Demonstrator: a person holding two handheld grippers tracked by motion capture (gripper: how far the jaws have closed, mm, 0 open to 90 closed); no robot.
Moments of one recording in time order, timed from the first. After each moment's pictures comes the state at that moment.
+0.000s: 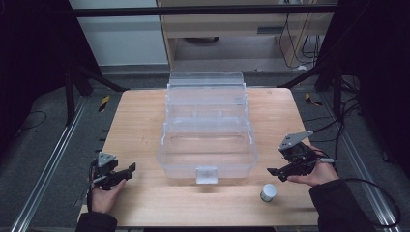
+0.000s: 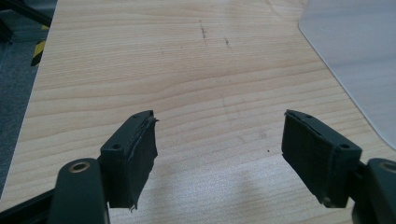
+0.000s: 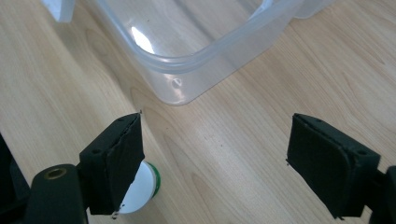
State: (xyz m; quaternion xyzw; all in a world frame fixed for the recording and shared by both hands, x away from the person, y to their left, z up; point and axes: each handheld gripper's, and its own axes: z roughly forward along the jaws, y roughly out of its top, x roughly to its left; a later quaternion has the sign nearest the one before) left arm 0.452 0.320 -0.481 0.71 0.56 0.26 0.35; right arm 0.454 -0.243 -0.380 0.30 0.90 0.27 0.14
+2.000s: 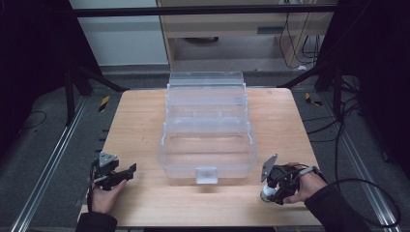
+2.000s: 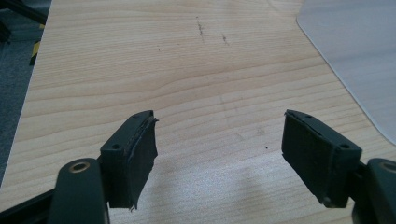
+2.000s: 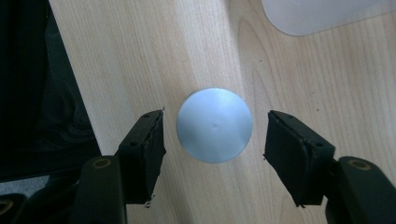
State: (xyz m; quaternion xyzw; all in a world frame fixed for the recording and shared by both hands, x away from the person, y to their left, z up) left arm 0.452 0.319 -0.481 0.71 0.55 0.25 0.35; right arm 0.430 -0.204 -0.420 0.14 0.98 0.10 0.05
